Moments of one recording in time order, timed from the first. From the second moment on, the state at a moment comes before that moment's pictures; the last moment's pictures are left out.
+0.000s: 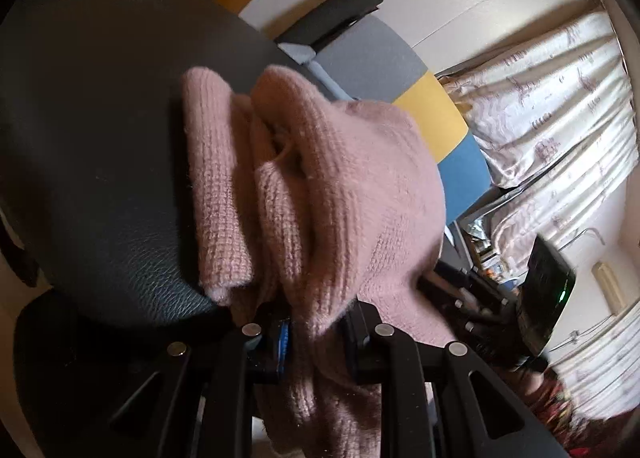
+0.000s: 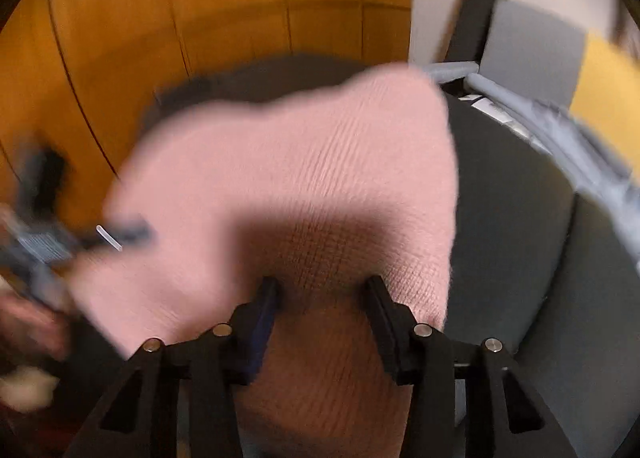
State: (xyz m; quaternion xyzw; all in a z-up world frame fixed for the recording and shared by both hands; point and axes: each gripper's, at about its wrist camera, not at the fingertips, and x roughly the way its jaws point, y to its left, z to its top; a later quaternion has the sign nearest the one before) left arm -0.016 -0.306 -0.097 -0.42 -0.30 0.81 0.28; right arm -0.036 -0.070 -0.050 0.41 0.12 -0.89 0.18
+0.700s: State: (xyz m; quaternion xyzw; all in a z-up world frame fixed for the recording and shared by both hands) left arm -0.039 -0.146 -0.022 -0.38 -0.20 0.81 0.40; right arm 0.068 0.124 -0.014 0.37 -0.07 -0.93 -0.01
